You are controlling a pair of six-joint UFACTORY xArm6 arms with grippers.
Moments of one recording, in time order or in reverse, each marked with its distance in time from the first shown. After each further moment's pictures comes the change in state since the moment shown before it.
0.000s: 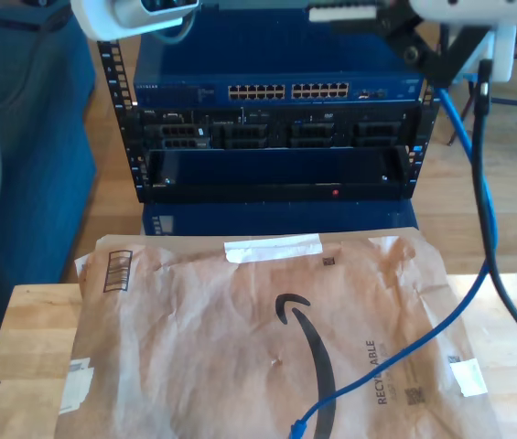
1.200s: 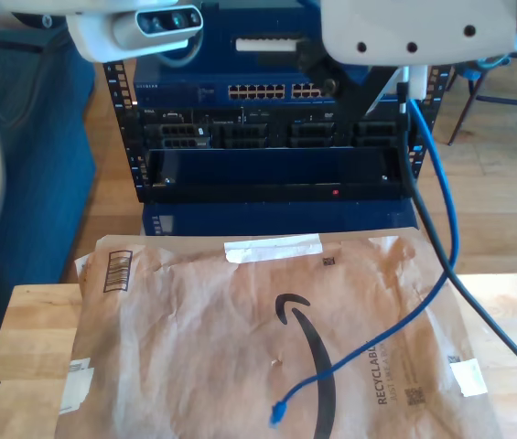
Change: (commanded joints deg) left arm 0.2 -0.2 2.9 -2.6 4.8 -0.1; right arm 9.7 3.4 2.2 0.0 -9.6 -6.9
